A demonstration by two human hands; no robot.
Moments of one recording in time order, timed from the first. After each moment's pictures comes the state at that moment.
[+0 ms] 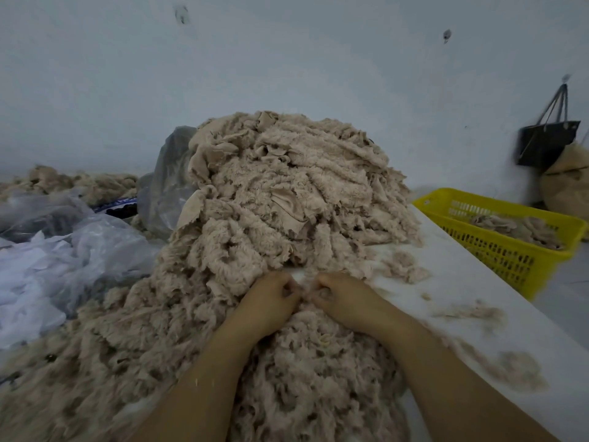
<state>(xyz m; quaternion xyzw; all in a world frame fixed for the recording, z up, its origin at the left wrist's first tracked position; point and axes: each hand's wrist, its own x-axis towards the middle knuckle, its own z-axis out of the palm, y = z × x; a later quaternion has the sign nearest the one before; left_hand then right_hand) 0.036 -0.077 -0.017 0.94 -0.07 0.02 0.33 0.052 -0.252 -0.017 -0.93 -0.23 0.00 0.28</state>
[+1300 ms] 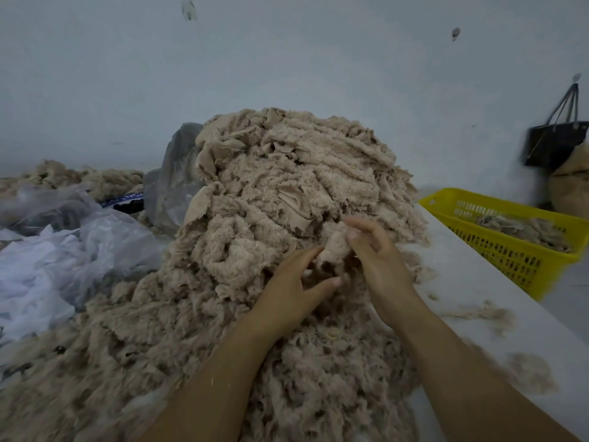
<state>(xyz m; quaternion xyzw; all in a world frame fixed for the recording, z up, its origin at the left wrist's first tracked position) 0.018 -0.095 -0.001 0.87 -0.18 0.09 0.46 0.043 -0.258 0.010 -0.68 -0.13 -0.12 0.71</state>
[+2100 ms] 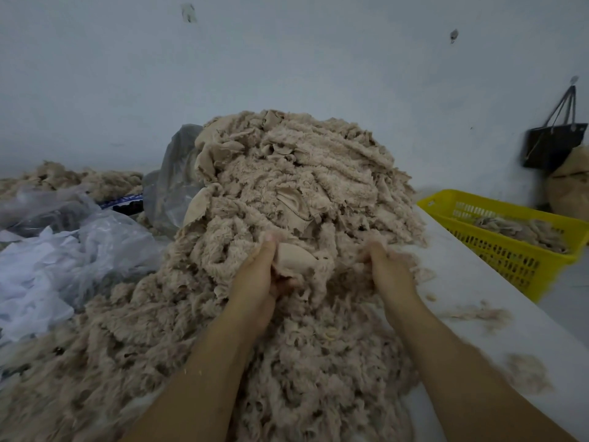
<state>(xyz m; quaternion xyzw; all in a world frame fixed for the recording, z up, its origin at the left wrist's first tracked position) 0.025 -0.081 0.013 0.54 0.06 0.06 0.84 0.065 -0.274 -0.009 -0.76 0.07 -0.08 0.64</state>
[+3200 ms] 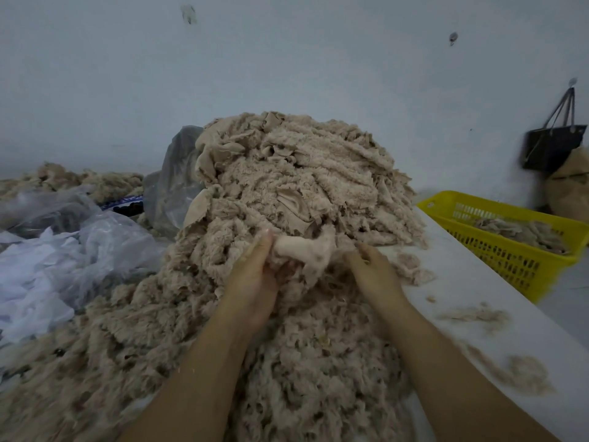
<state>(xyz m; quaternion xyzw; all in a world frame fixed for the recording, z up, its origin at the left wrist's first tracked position) 0.022 -0.076 0.019 0.48 -0.02 0.06 0.88 0.055 -0.261 -0.001 -0.83 0.02 -0.06 0.56</state>
